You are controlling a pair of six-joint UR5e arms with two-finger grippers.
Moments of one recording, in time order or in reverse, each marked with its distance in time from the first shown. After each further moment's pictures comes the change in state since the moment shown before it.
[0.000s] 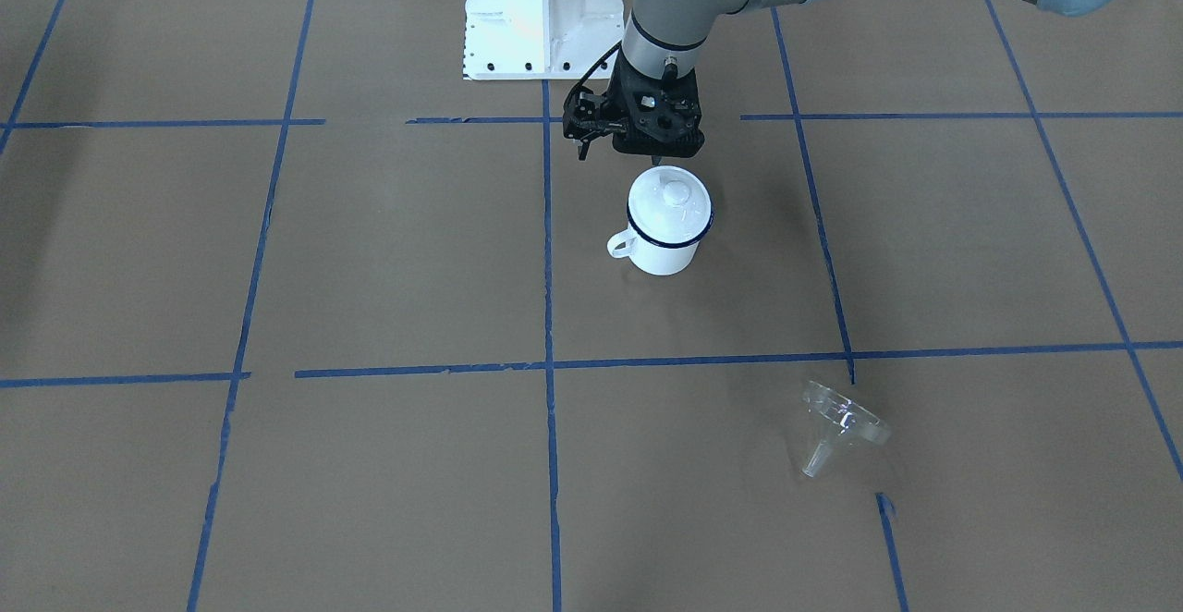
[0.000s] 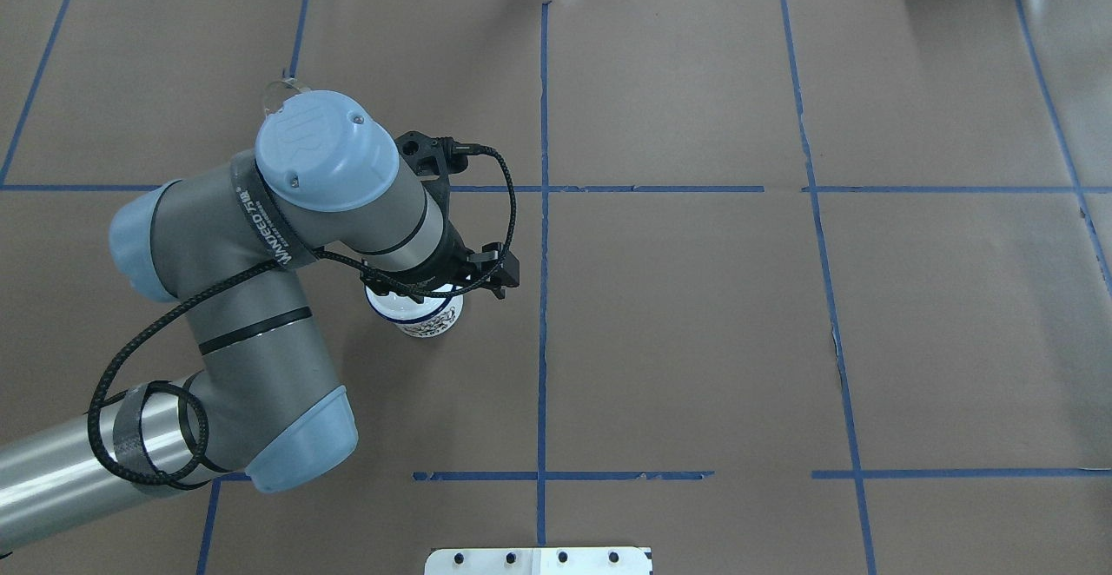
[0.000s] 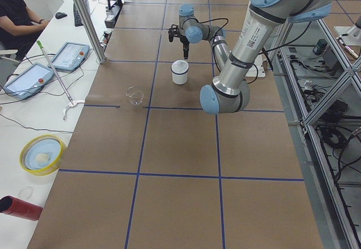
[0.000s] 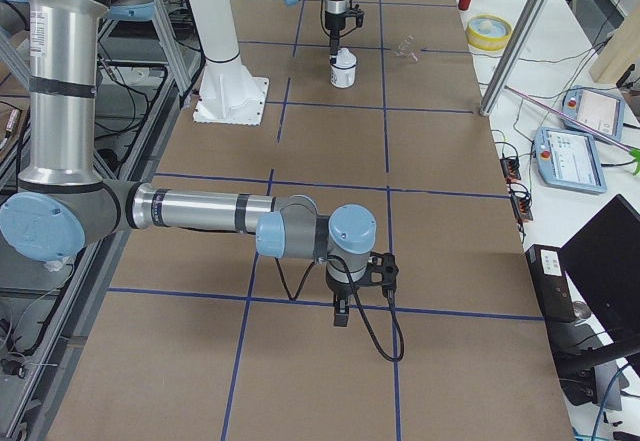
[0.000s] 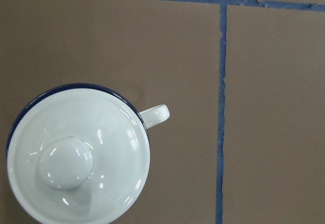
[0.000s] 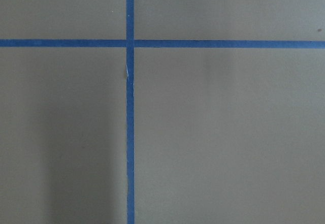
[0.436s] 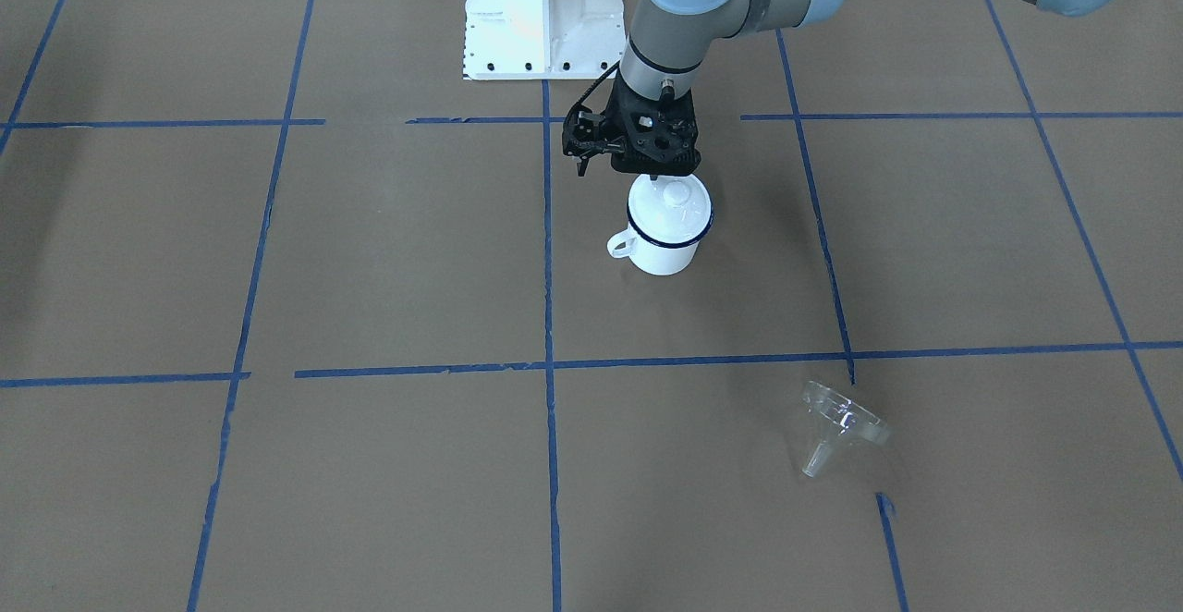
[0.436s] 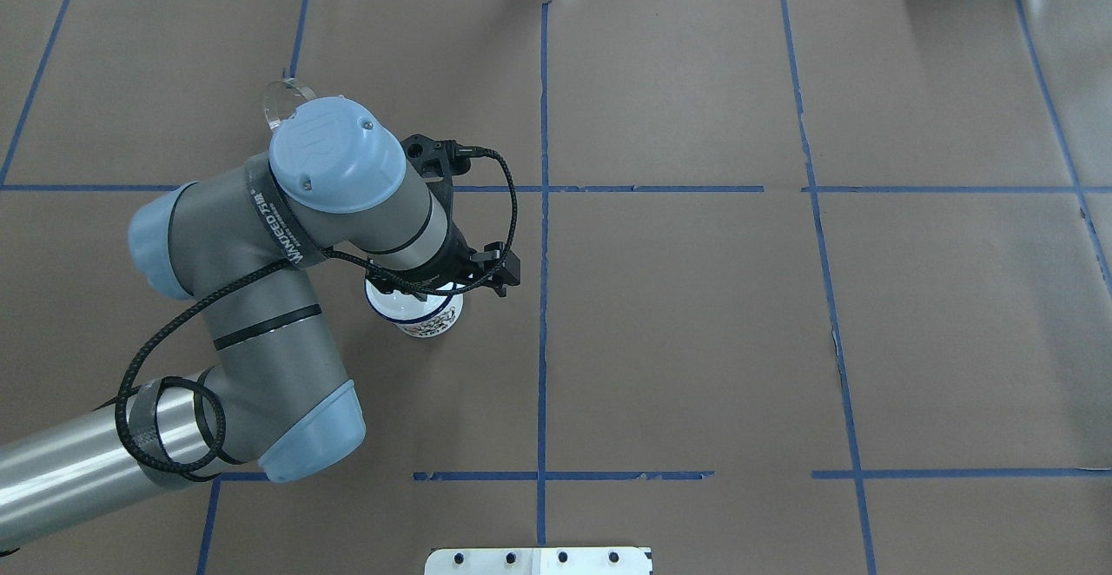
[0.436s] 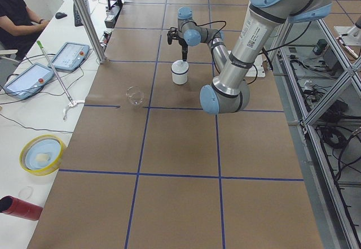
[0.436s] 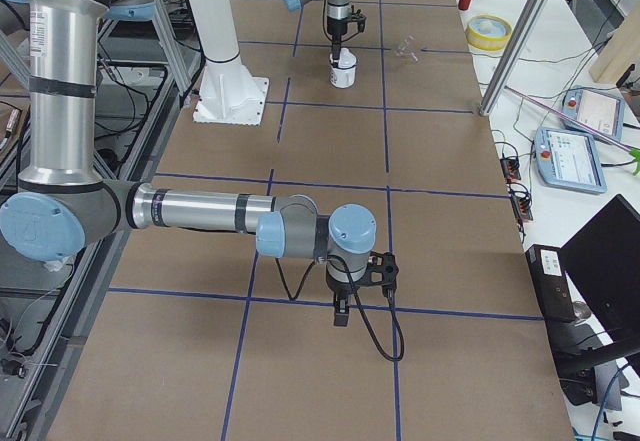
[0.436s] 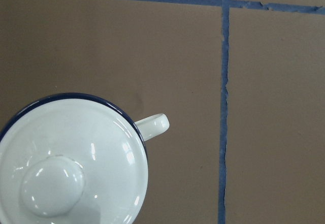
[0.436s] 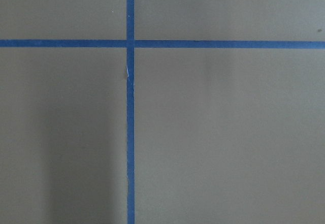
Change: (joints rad) left arm 0.000 0.001 0.043 -0.041 0.003 0.001; right arm 0.000 0.000 0.000 0.000 0.000 0.000
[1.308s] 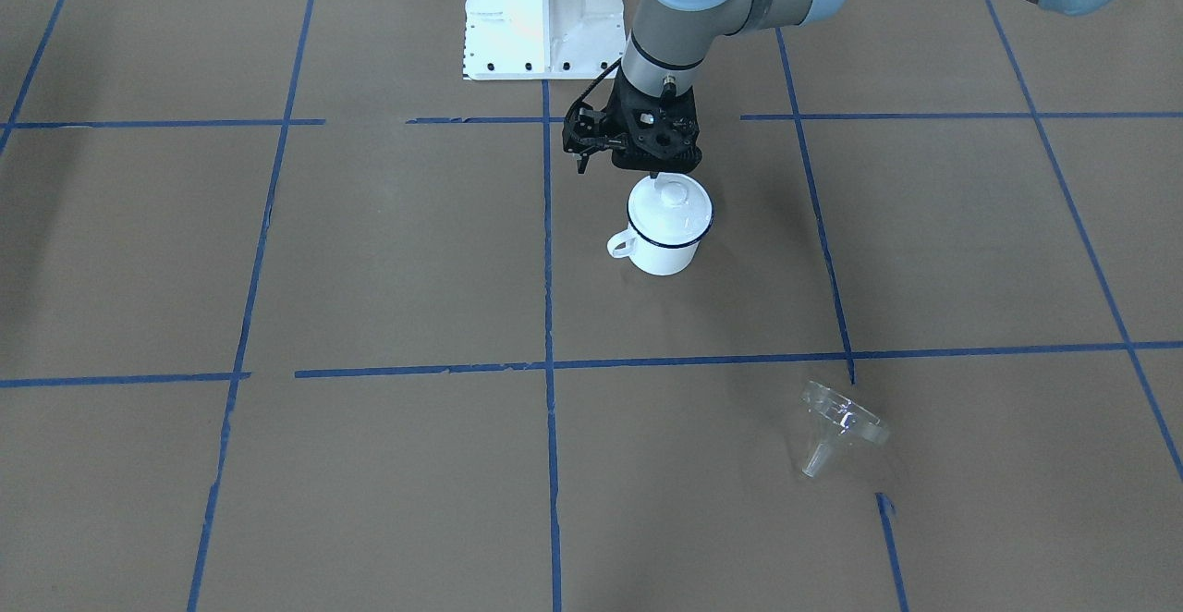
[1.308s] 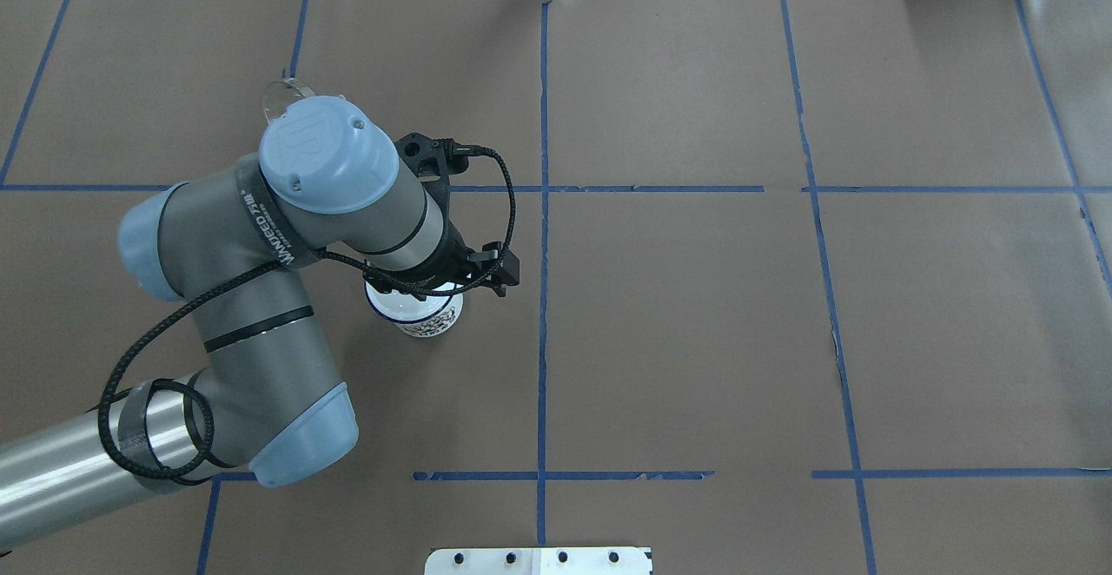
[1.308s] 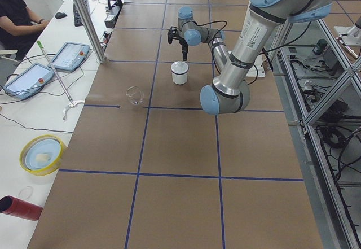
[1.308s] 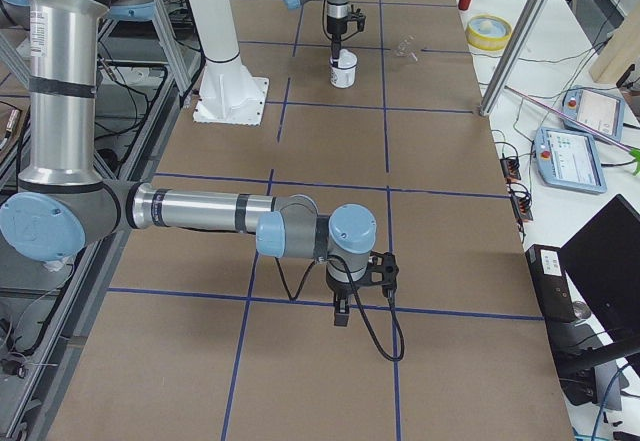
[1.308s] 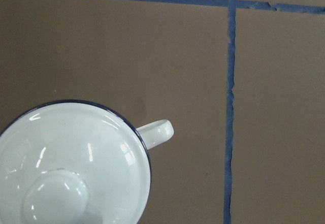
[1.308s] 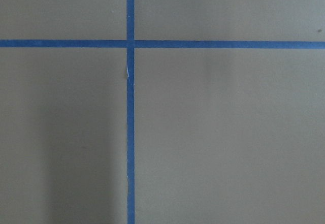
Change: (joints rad) left arm -0.005 0.013 -0.048 0.002 -0.002 0.003; right arm 0.000 0.000 0.000 0.000 0.000 0.000
